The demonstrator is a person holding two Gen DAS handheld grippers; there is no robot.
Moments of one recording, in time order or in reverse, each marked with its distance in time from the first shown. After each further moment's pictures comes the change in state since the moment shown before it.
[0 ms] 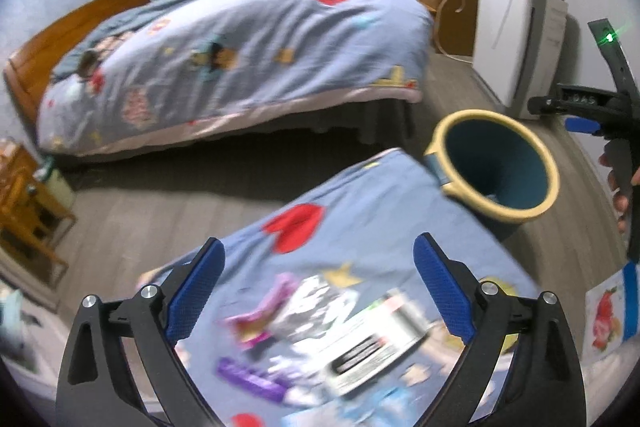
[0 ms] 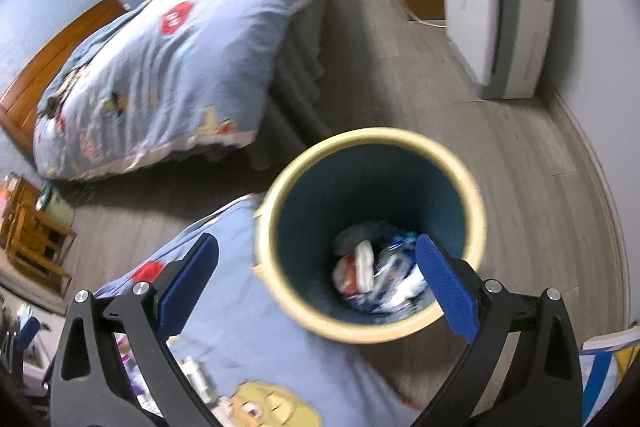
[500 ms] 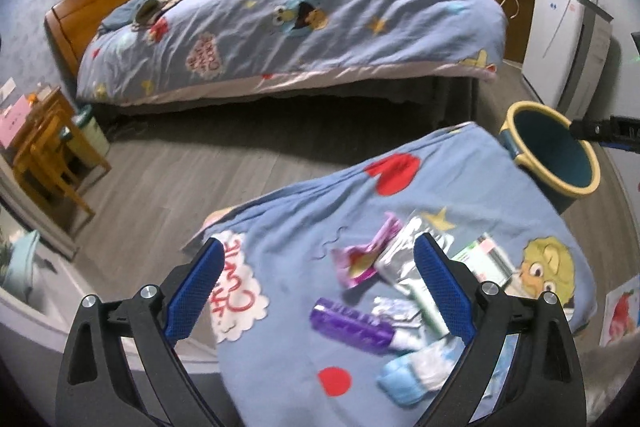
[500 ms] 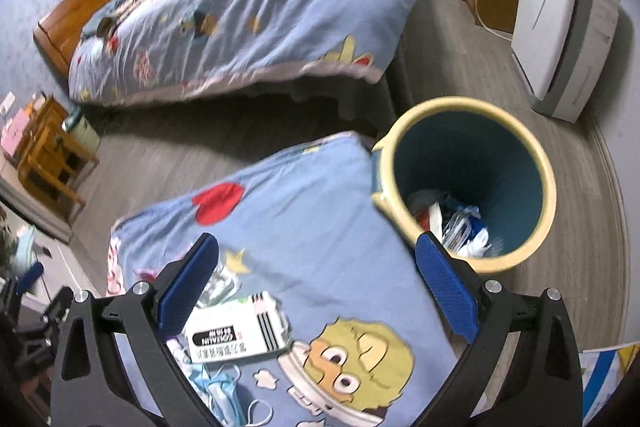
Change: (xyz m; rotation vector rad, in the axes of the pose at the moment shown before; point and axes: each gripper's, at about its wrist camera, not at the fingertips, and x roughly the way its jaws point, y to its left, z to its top) left arm -0.010 0.105 -0.069 -0.131 0.059 0.082; right arm -0.003 0.122 -0.075 -0.203 0.103 0.031
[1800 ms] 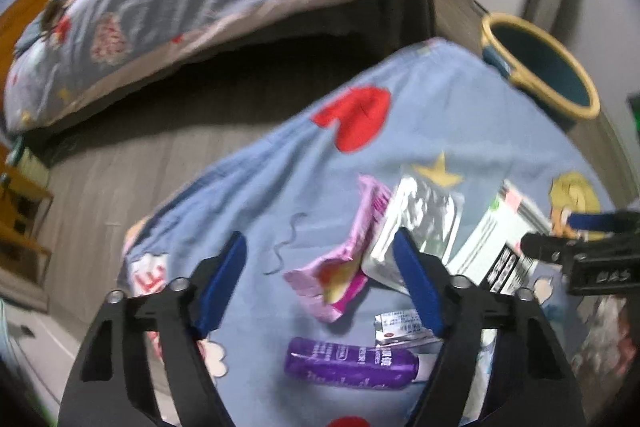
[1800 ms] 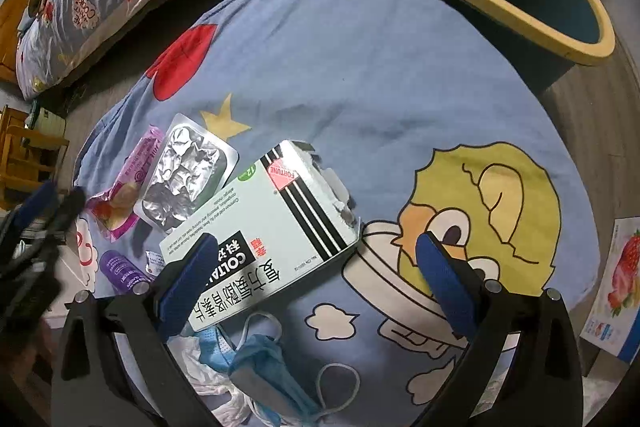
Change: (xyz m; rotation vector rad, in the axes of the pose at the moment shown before) left arm 0.125 -0.032 -0.005 0.244 0.185 -0.188; right arm 0.103 0.032 -0.102 0.239 0.329 -0.042
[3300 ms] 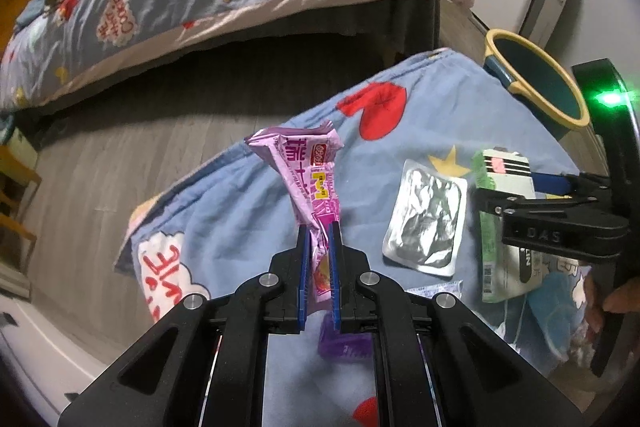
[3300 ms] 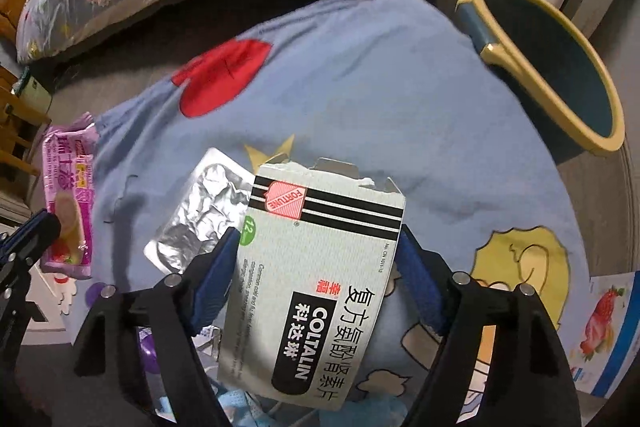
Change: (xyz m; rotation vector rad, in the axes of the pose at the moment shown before) left arm -0.018 0.044 -0.019 -0.072 -0.051 -0.055; right arm 0.001 0.070 0.014 -0.154 -0.155 -0.108
